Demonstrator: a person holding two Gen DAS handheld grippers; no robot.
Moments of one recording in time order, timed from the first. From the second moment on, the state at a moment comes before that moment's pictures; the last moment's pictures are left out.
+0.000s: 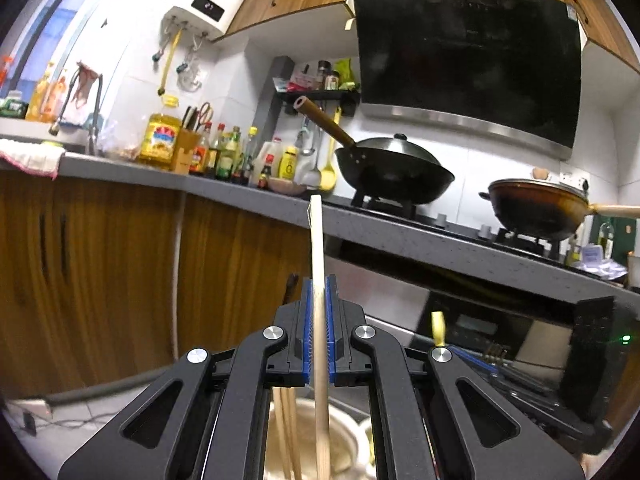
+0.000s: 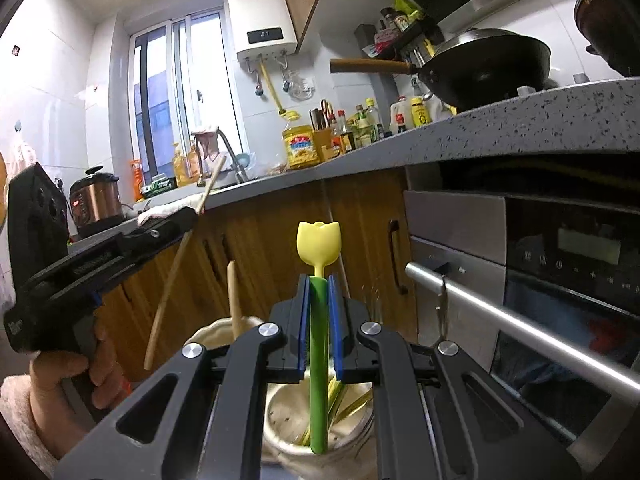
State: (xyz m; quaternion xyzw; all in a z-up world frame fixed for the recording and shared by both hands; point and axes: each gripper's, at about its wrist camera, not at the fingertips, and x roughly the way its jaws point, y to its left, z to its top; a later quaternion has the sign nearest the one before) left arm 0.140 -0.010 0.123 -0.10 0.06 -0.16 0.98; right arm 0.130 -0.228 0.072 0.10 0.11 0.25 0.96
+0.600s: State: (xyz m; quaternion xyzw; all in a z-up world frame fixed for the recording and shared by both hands) left arm 0.126 -0.003 0.083 -0.09 0.04 -0.13 0.99; right arm 0.130 -0.212 0.048 0.06 0.11 0.27 0.96
